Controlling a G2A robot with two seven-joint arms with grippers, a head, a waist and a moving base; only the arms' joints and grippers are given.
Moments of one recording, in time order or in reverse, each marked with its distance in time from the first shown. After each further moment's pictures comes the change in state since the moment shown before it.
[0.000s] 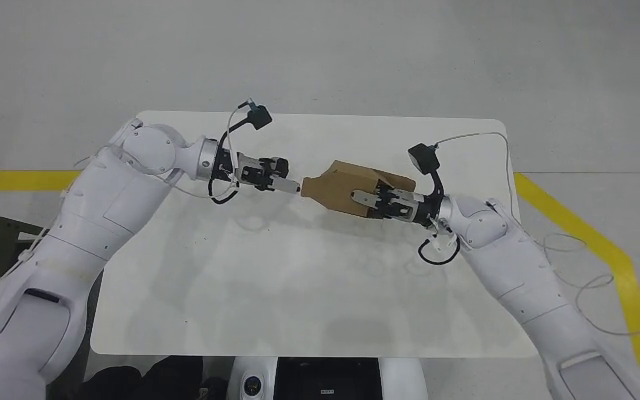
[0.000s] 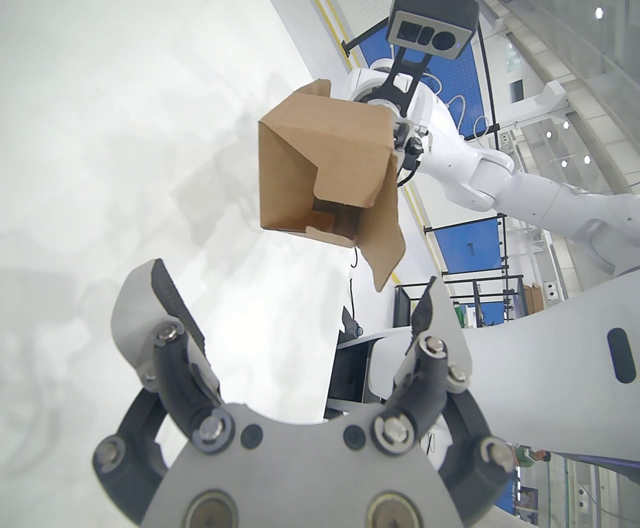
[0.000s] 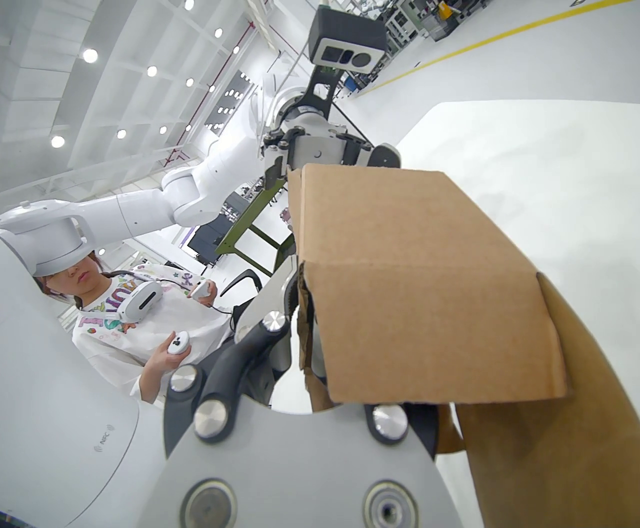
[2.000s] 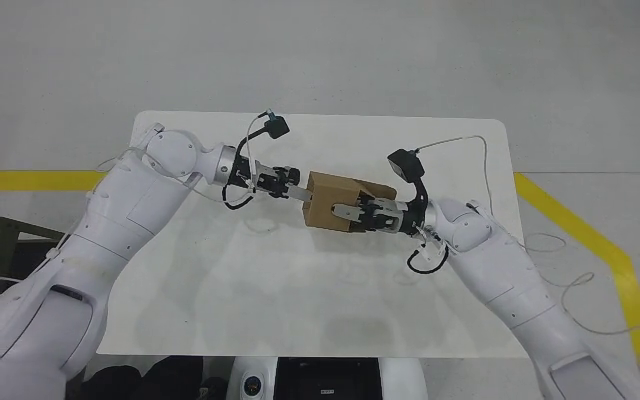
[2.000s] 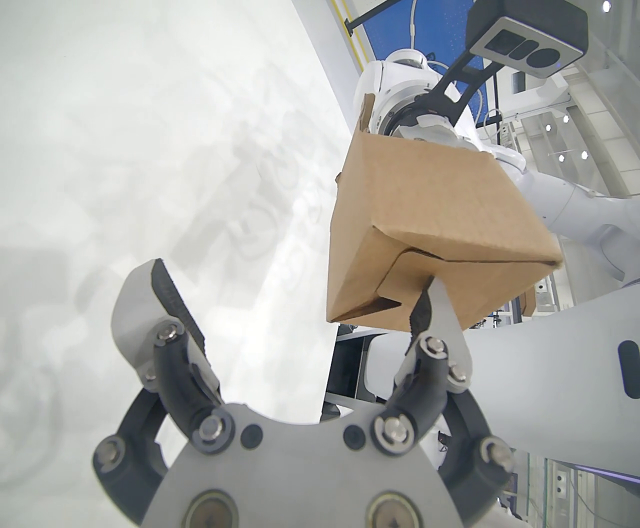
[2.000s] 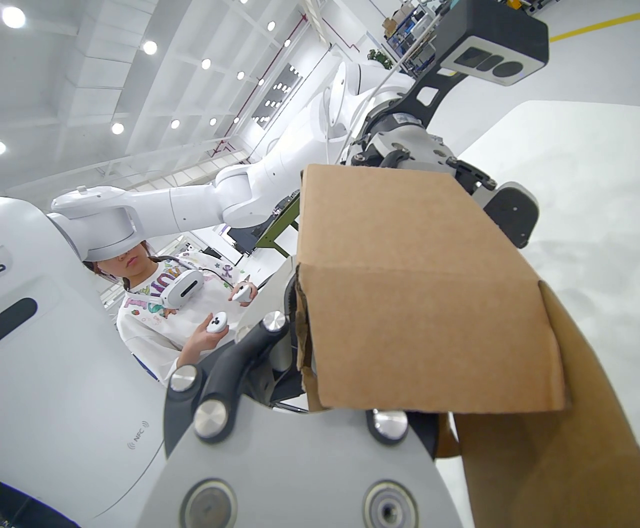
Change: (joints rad) left arm 0.016 -0.087 -0.005 0.054 0.052 0.035 -0.035; right arm -0.004 -0.031 -0.050 -0.090 0.131 -0.023 0.097
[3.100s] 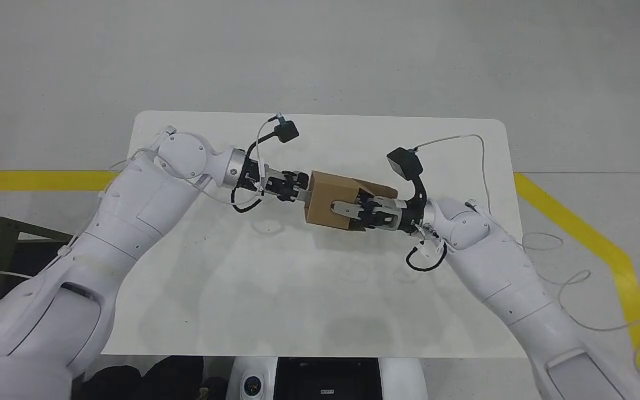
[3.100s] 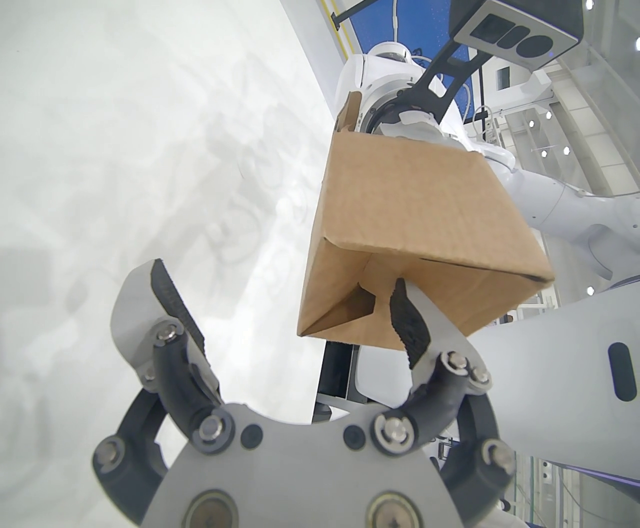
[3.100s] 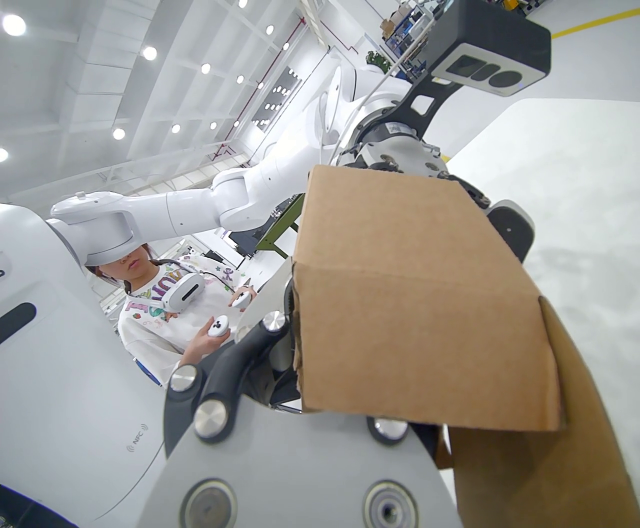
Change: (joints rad) left arm -0.009 -0.028 0.036 0.022 -0.035 0.001 -0.001; right arm 0.014 -0.015 -0.006 0.039 0.019 -0.003 0.012
